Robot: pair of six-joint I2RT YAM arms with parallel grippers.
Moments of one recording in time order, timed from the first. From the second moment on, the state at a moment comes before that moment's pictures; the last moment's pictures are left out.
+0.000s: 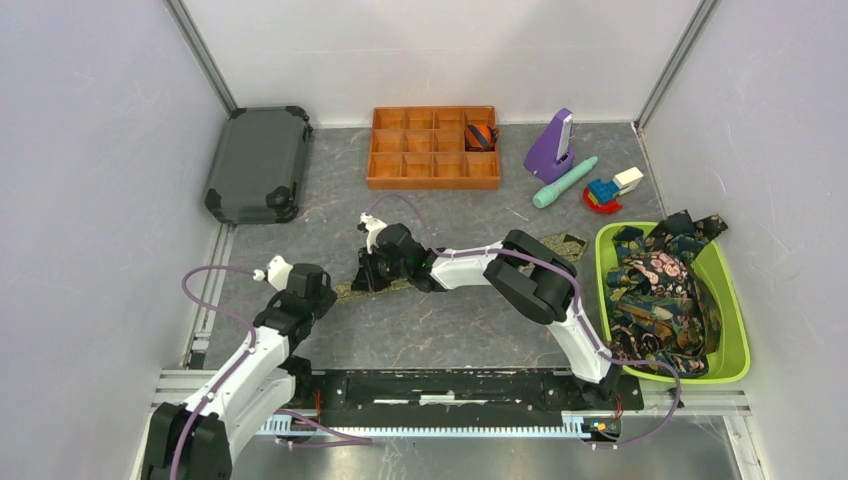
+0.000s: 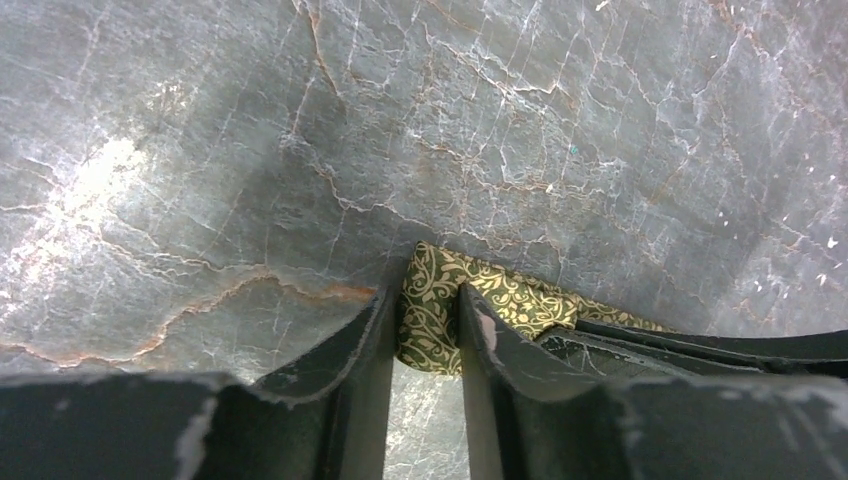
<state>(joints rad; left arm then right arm) -0.27 0.78 0.24 -0.32 -0.34 -1.02 1.01 2.21 1.34 0.32 -0.28 0.58</state>
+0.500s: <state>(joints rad) -0.27 0.82 0.26 -0.30 -0.34 -1.02 1.00 2.20 1.34 0.31 -0.29 0.57</state>
